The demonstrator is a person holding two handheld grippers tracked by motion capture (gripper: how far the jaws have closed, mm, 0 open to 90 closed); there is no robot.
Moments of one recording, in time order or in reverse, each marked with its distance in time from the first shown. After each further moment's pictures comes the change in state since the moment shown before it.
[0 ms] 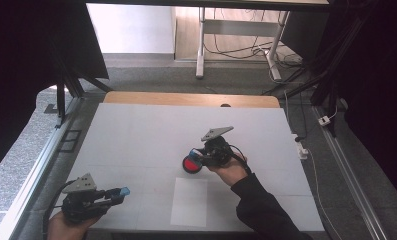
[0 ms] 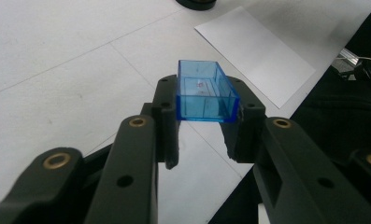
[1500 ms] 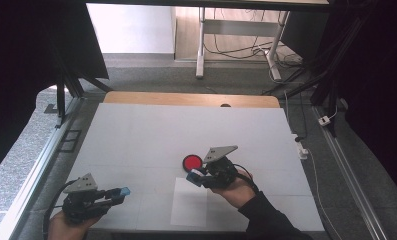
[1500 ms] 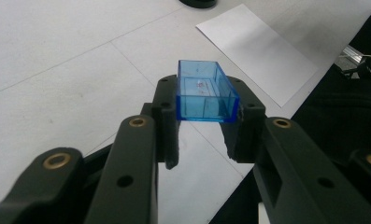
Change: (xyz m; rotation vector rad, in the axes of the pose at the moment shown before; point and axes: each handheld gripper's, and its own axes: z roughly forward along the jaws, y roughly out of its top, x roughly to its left) left arm -0.001 0.001 0.001 0.008 0.008 0.003; right arm 0.051 -0.024 -0.031 0.000 0.084 -0.088
